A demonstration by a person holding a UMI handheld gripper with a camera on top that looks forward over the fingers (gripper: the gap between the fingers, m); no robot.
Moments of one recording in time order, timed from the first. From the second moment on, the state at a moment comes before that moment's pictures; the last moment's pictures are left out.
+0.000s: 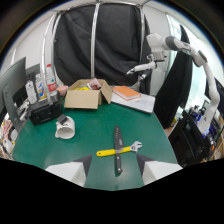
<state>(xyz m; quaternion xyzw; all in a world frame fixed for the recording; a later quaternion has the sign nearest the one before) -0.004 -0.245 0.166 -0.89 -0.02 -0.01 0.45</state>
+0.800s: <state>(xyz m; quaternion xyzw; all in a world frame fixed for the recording) -0.173 -0.172 0.131 -0.89 -0.09 0.09 0.44</state>
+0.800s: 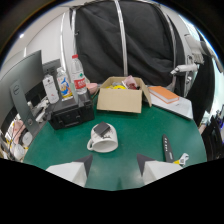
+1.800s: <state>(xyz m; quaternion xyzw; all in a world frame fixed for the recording) -0.245 -0.121 0.115 -0.89 -0.08 0.11 0.44</state>
